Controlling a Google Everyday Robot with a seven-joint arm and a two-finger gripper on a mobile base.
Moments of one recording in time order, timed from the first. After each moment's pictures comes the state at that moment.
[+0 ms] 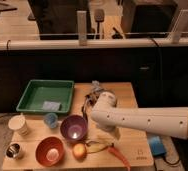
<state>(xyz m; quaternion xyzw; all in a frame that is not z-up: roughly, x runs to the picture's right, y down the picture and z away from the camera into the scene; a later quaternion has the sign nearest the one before) 0.075 0.222 0.763 -0.29 -0.10 -0.47 0.82</state>
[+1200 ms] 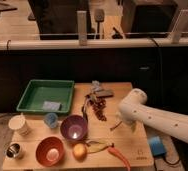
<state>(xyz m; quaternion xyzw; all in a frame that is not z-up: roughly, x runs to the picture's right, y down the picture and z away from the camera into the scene) 0.180 0.180 0.805 -0.23 -0.08 -0.34 0.91</state>
